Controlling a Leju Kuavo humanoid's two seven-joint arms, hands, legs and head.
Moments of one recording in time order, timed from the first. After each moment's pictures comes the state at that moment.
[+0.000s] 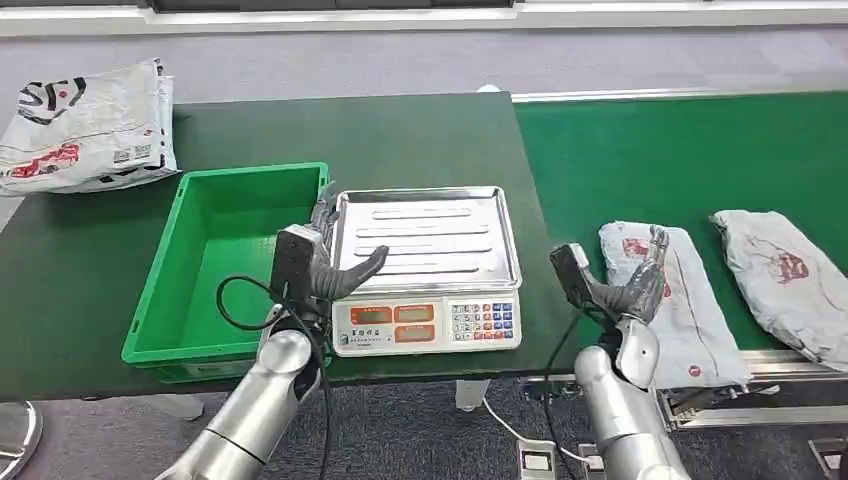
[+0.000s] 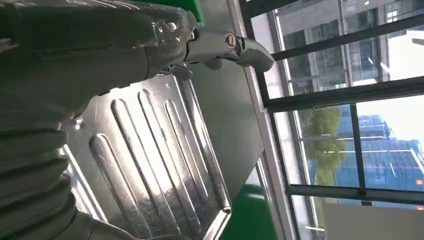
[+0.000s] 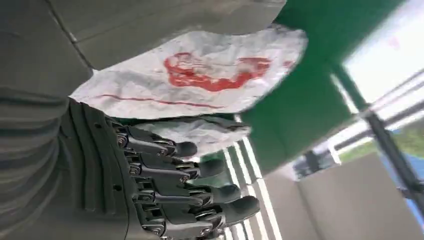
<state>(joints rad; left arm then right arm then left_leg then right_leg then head) -0.51 -0.21 -0.40 -0.95 -0.01 0.30 -0.35 -0.38 0.11 -0.25 -0.88 1.38 -0.70 0.06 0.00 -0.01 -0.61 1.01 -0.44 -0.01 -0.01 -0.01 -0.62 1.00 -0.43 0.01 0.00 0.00</state>
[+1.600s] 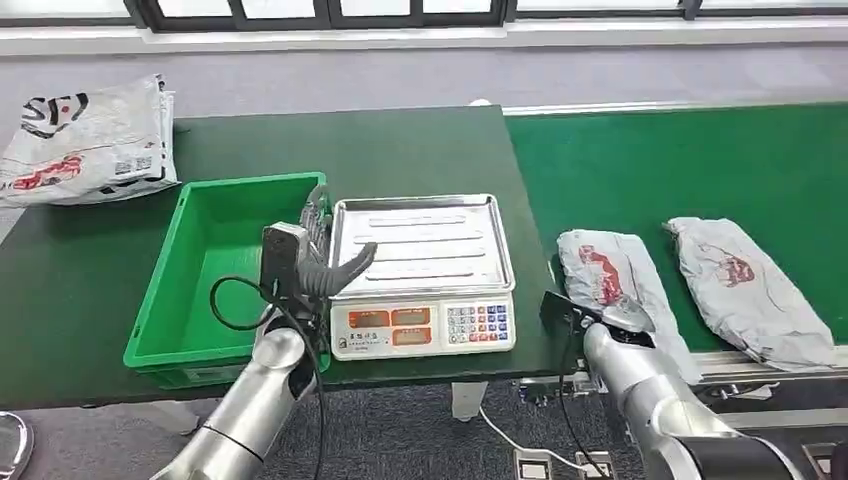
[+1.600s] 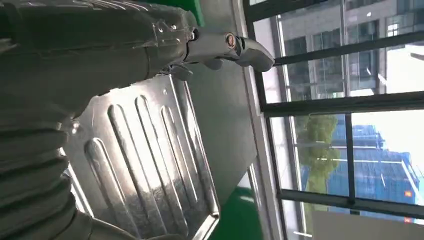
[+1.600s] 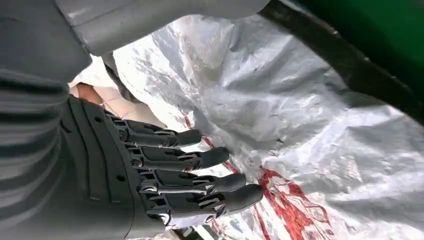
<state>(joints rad) -0.51 -0.21 -0.37 -0.92 0.05 0.31 -0.36 -0.62 -0.02 -0.02 -0.36 1.51 0.12 0.44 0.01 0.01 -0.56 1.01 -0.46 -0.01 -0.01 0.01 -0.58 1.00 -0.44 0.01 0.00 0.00</state>
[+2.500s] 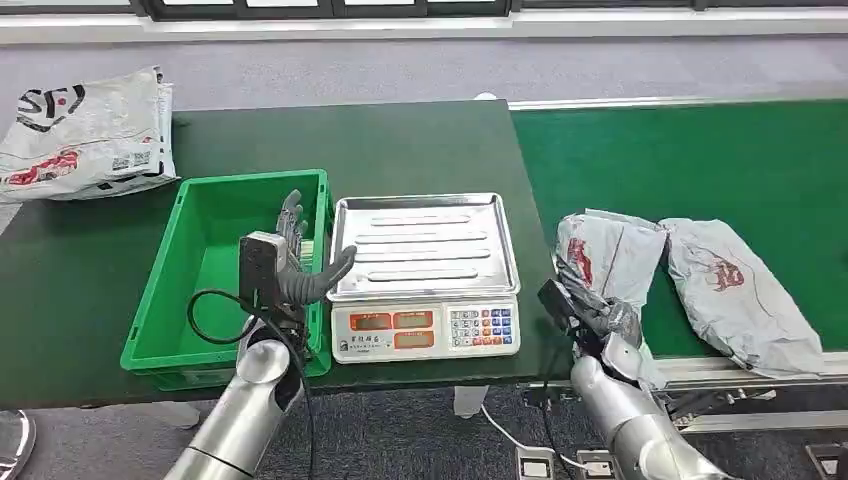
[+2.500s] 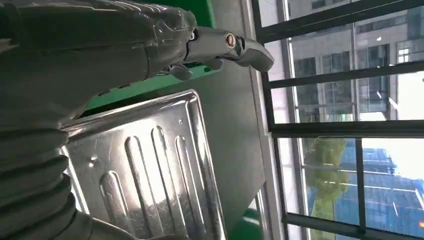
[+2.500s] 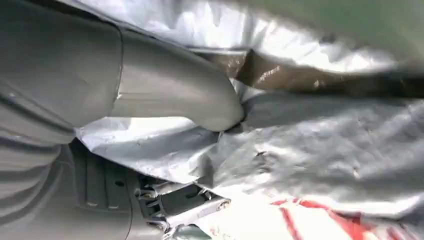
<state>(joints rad) -0.42 -0.19 -0.32 -1.05 -0.01 0.34 -0.31 -0.45 0.01 -0.01 -0.57 1.19 -0.52 0.29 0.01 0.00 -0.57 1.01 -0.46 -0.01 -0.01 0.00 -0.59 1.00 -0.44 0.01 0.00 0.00</state>
